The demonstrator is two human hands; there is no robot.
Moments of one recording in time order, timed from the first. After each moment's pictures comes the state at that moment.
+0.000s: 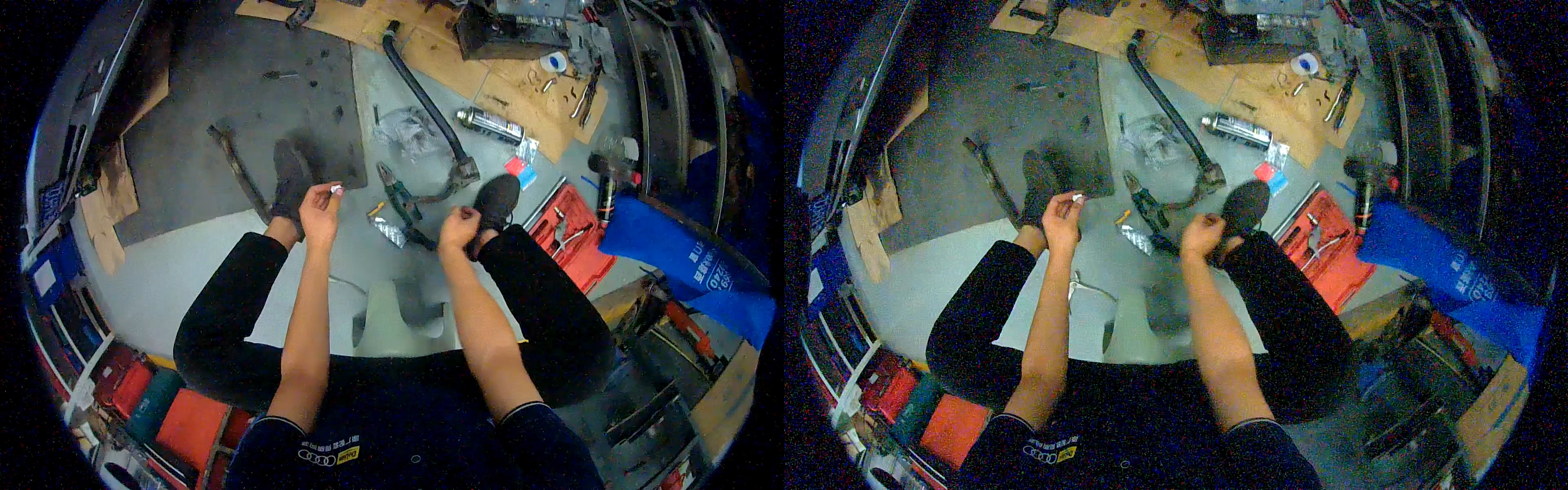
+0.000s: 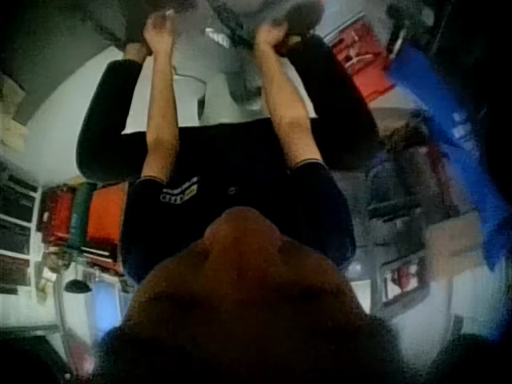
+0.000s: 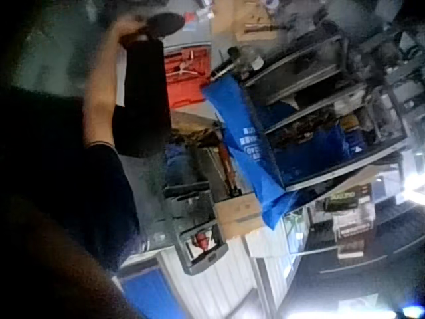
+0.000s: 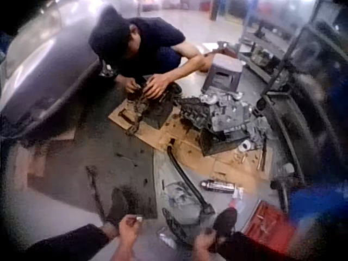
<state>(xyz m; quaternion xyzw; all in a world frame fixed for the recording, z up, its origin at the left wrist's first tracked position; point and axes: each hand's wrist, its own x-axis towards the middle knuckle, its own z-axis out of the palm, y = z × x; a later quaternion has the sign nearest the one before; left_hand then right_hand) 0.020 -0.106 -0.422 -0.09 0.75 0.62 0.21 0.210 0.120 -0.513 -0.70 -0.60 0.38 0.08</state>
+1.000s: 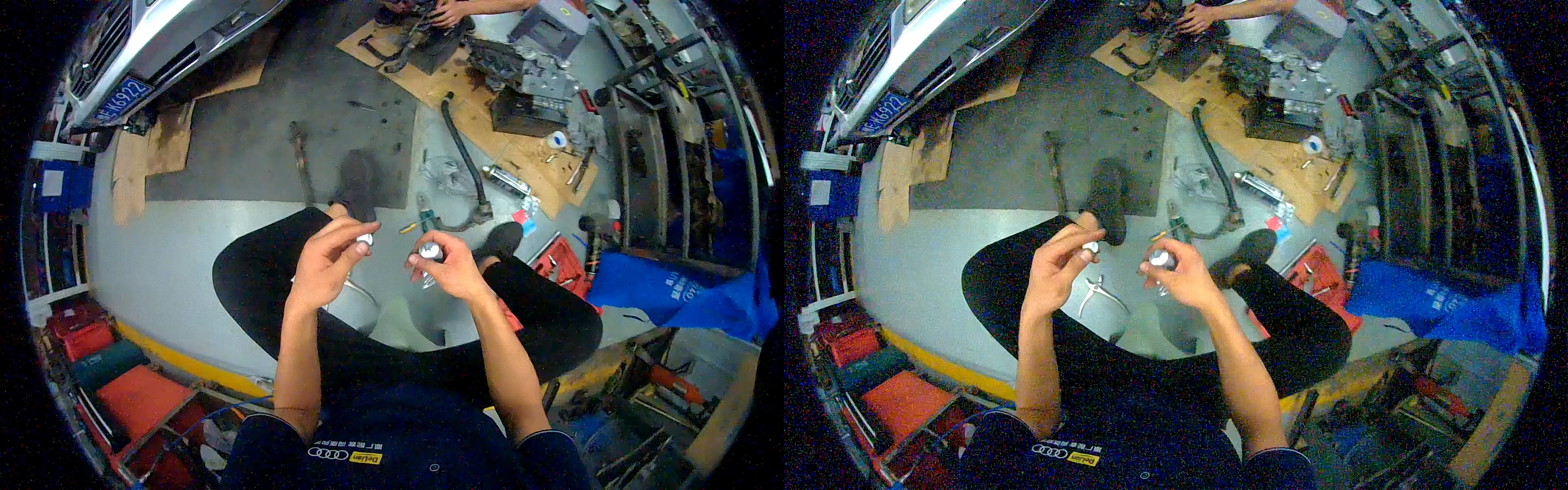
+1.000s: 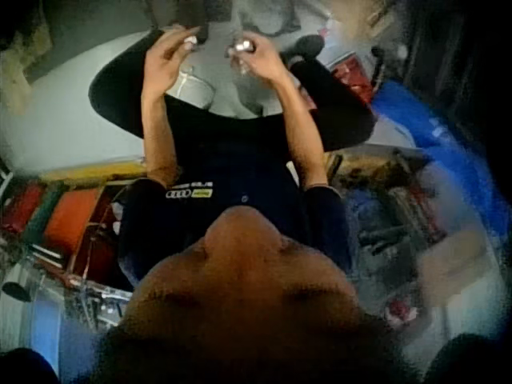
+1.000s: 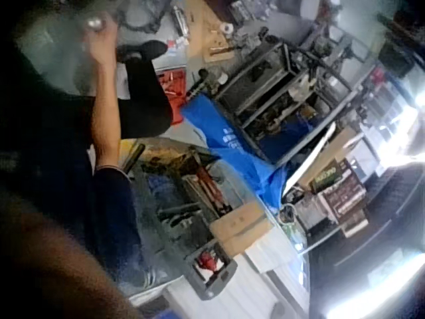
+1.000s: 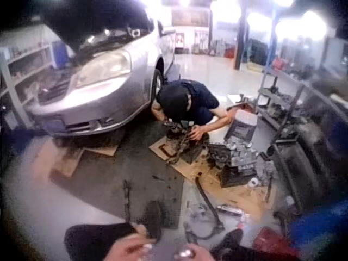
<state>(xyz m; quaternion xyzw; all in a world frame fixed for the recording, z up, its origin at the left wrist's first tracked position) 0.102 -0.188 -0.080 0.15 0.72 0.64 0.23 0.184 0.047 -0.148 -0.12 -0.65 0.73 -0.17</state>
